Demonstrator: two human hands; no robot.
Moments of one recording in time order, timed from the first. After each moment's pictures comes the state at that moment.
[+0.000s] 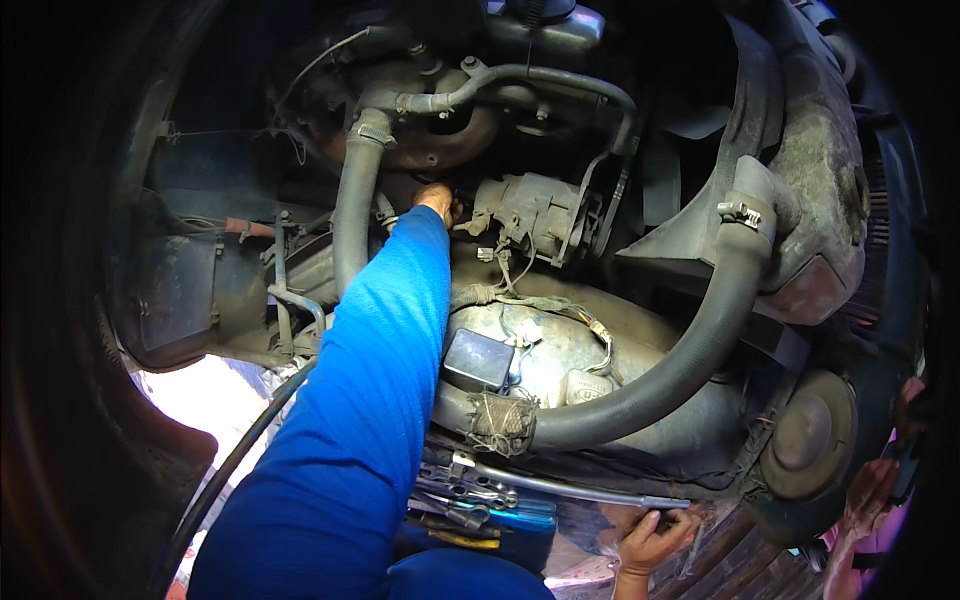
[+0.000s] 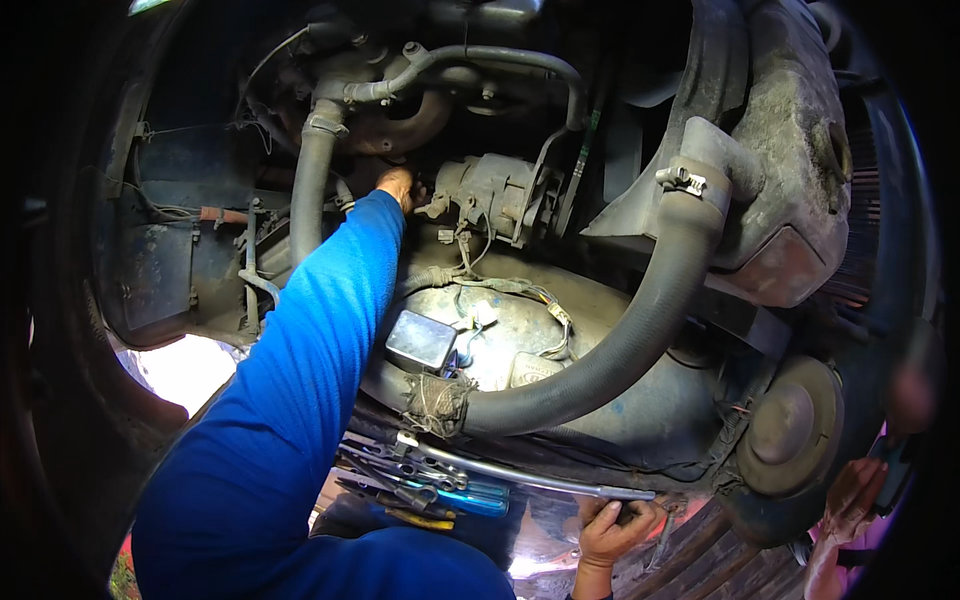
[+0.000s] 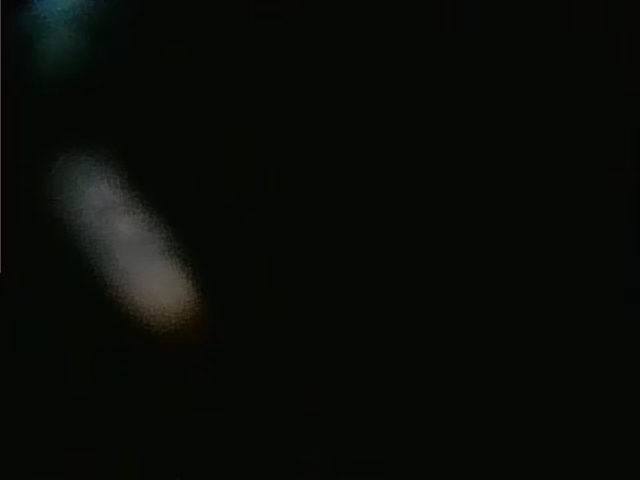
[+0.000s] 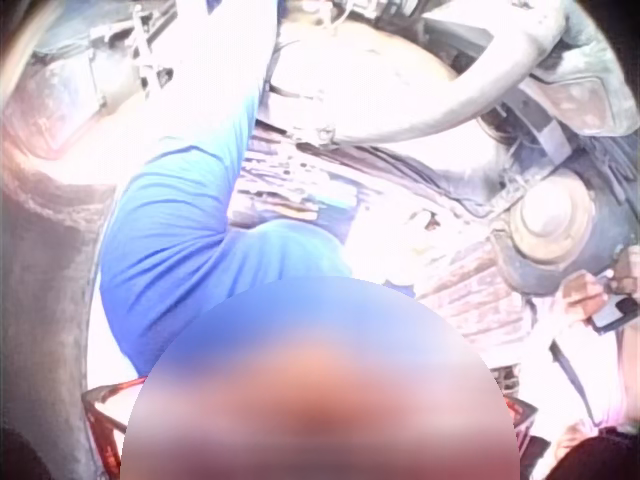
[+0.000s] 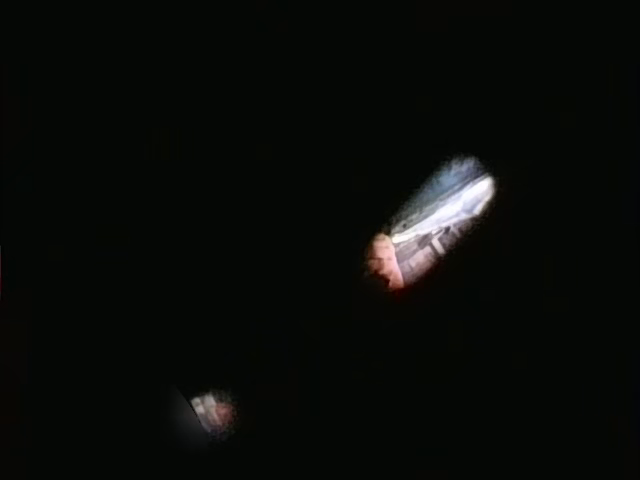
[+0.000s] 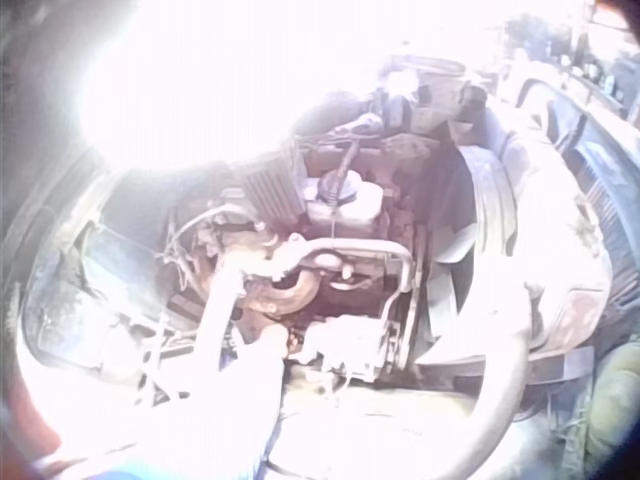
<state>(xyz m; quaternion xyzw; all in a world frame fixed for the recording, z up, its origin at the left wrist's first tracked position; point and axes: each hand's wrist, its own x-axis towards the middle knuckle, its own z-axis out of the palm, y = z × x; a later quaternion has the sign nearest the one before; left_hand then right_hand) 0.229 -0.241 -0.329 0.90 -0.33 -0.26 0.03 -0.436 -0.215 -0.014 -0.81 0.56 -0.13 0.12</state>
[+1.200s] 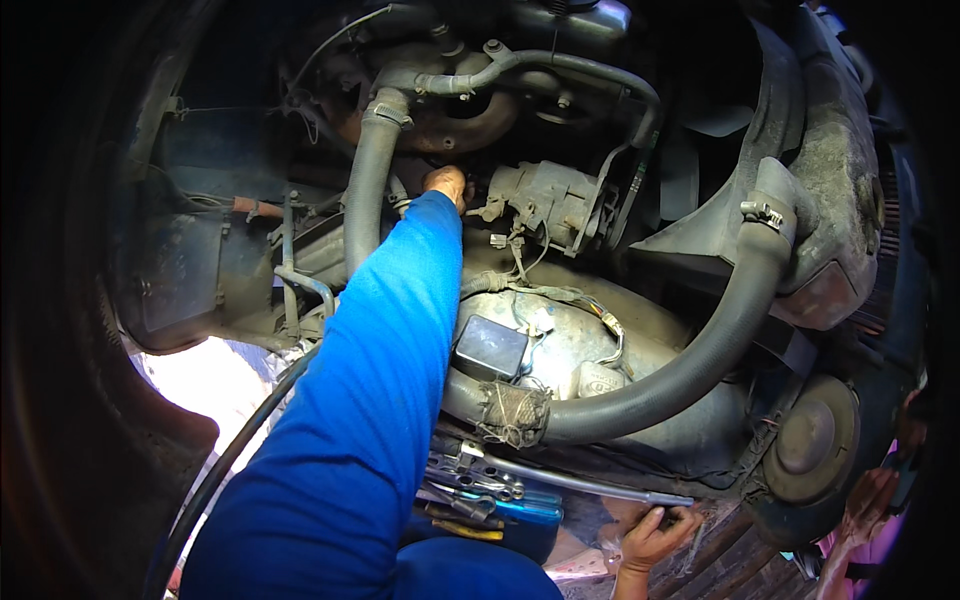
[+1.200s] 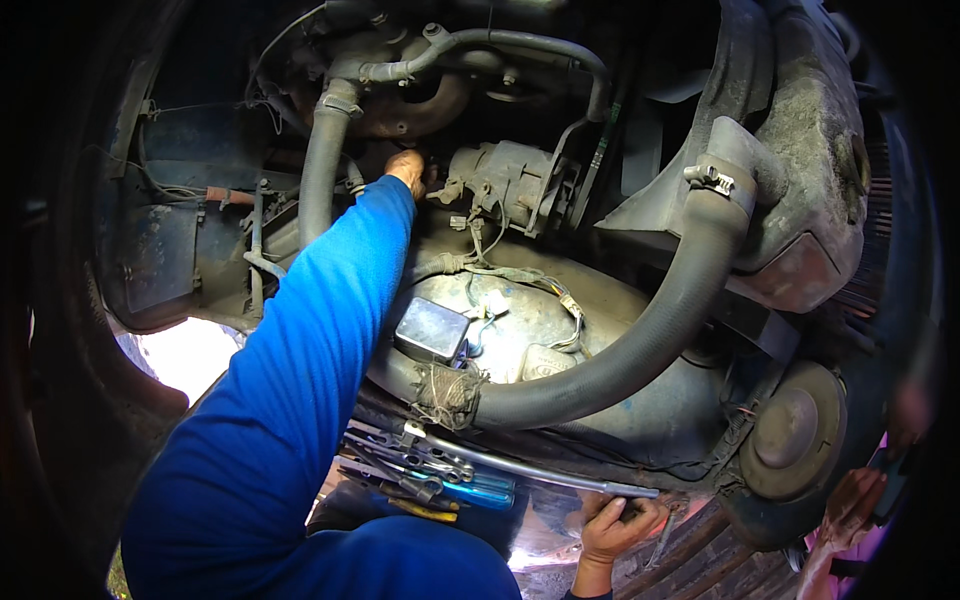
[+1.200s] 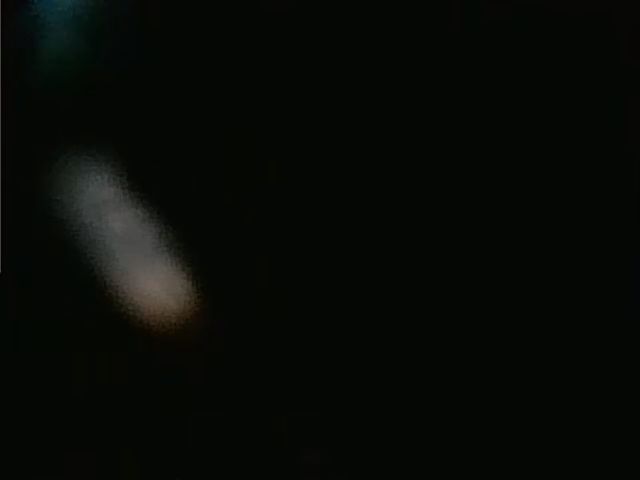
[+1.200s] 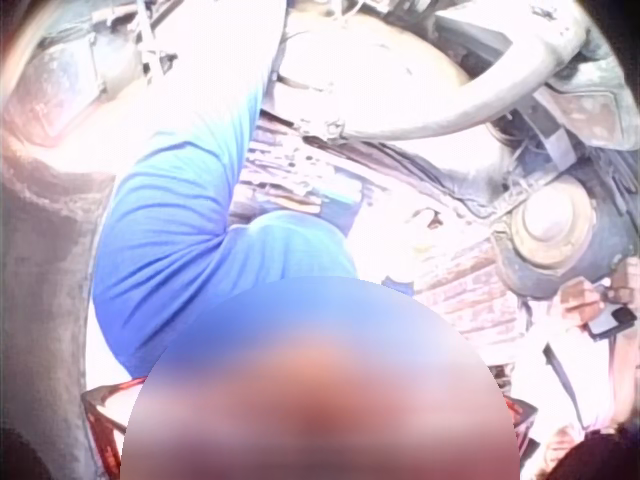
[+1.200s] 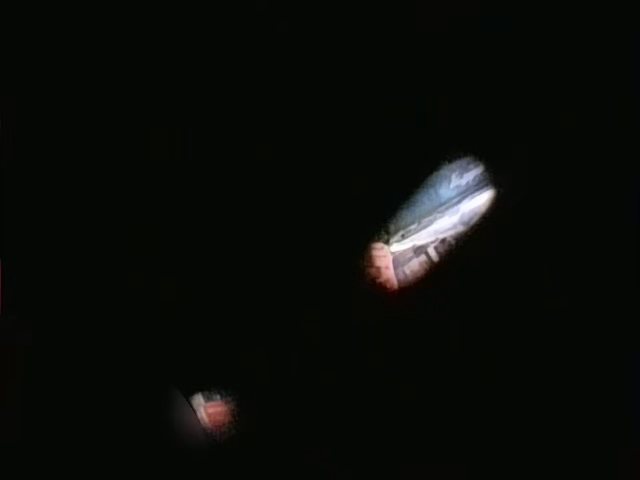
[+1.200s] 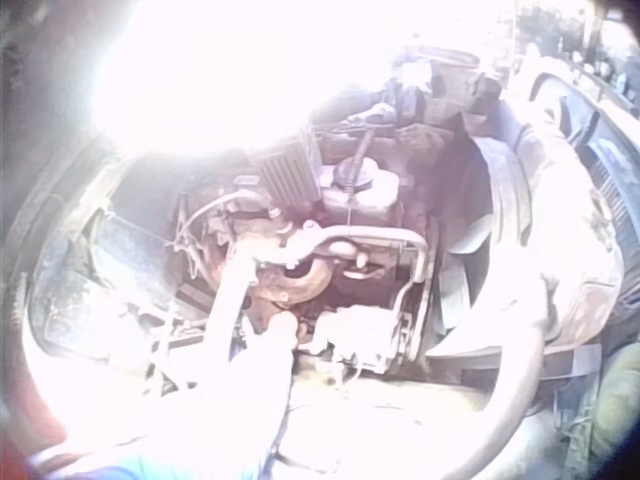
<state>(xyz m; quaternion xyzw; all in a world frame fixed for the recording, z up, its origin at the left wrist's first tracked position) 0.232 -0.248 -0.360 0.91 -0.33 -0.26 -0.07 -0.439 -0.215 -0.015 -0.82 0.55 -0.13 0.11</state>
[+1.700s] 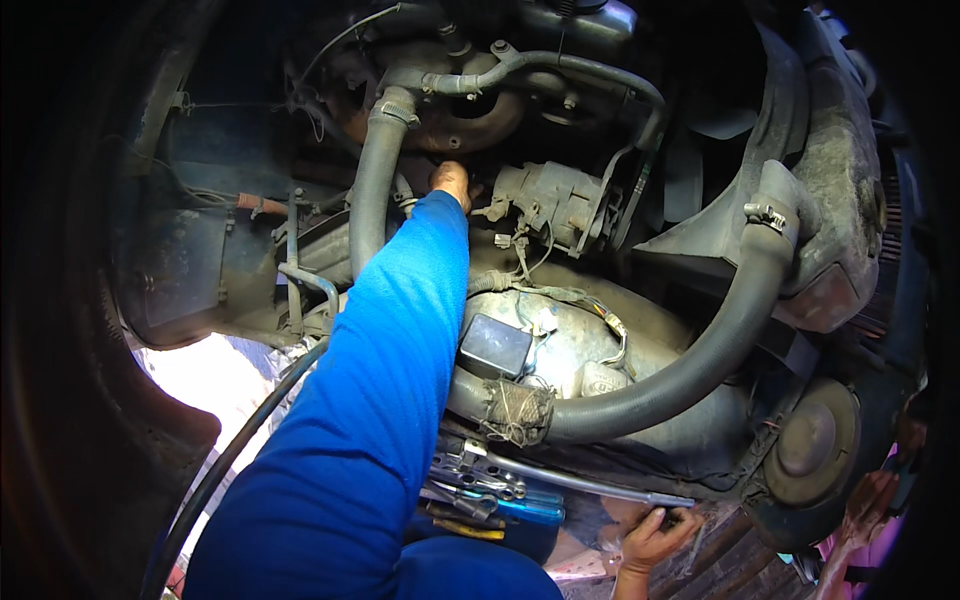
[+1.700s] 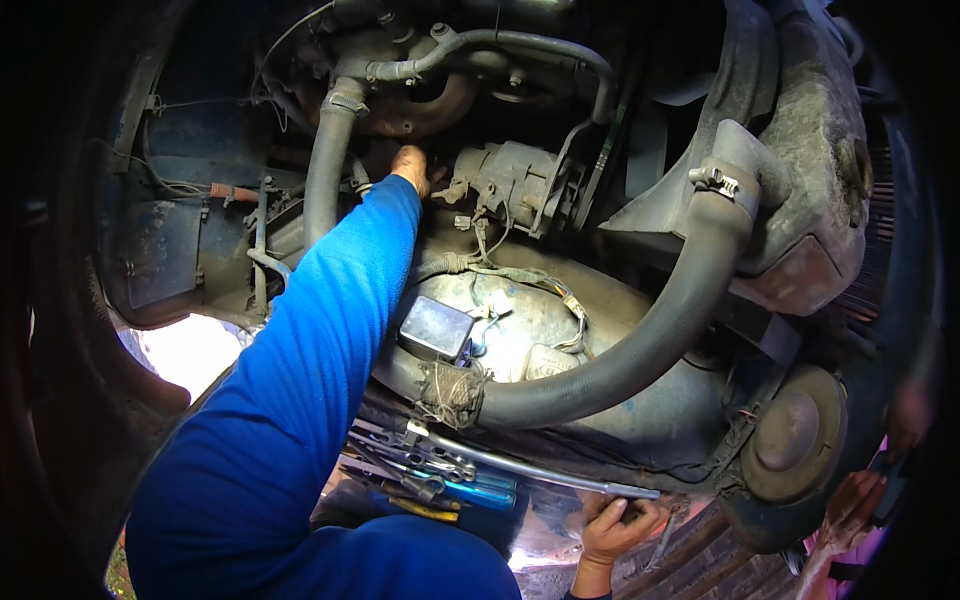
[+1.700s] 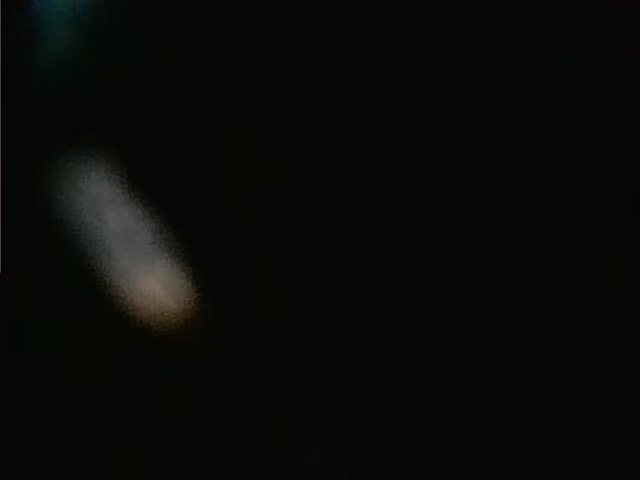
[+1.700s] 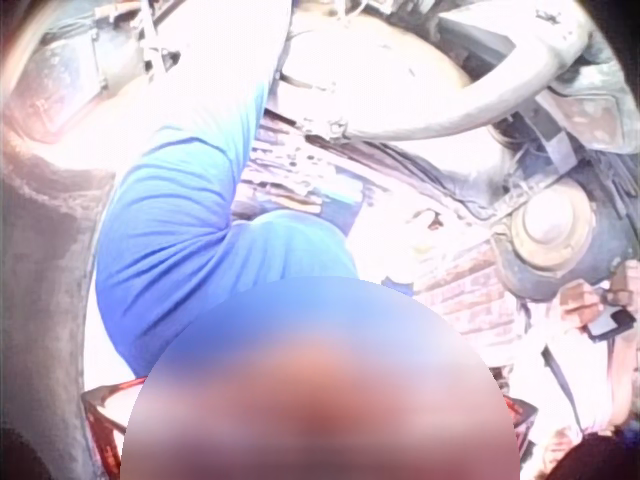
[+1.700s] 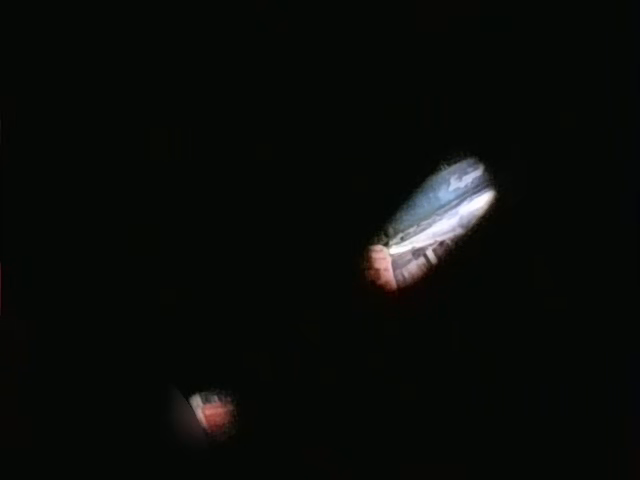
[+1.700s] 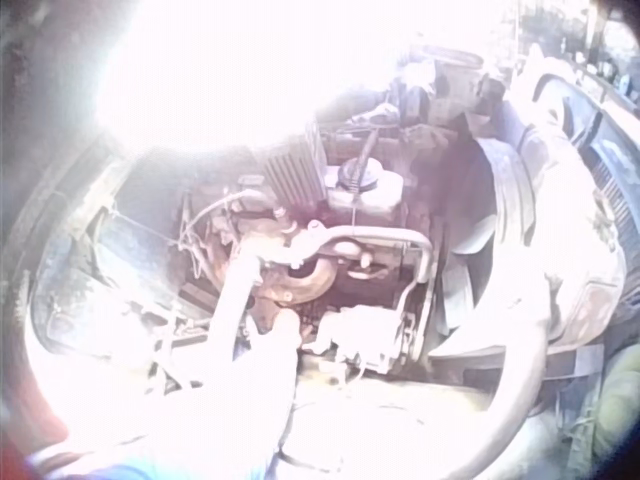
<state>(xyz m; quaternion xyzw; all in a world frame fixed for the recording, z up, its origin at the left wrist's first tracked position) 0.230 -0.246 -0.334 0.90 -0.37 -0.21 -0.06 -0.435 -0.216 -0.013 -0.82 0.55 -0.13 0.11</state>
